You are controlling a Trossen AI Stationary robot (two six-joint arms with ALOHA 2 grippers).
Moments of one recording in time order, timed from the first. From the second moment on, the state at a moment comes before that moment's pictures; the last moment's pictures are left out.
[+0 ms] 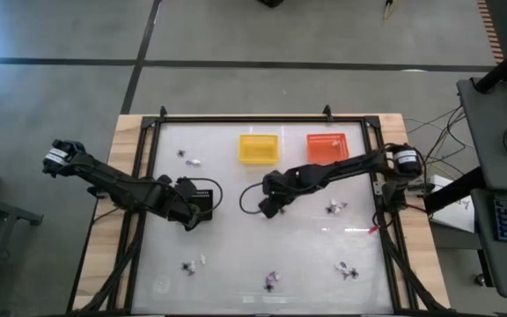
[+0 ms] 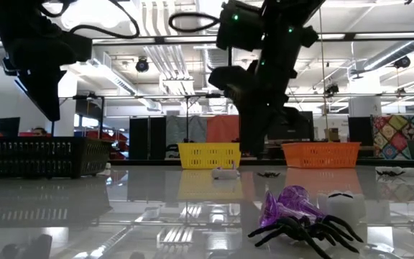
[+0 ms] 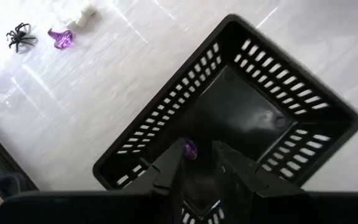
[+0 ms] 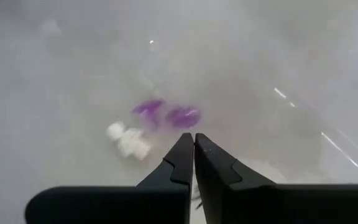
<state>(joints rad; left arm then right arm) -0.36 1.26 0.84 -1.07 -0.39 -1.11 0.00 1.84 1.22 -0.53 0.00 0.85</state>
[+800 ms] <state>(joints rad) -0.36 1.26 0.88 -1.10 -0.39 -0.95 0.05 1.83 1.22 -0.65 -0.03 0.83</state>
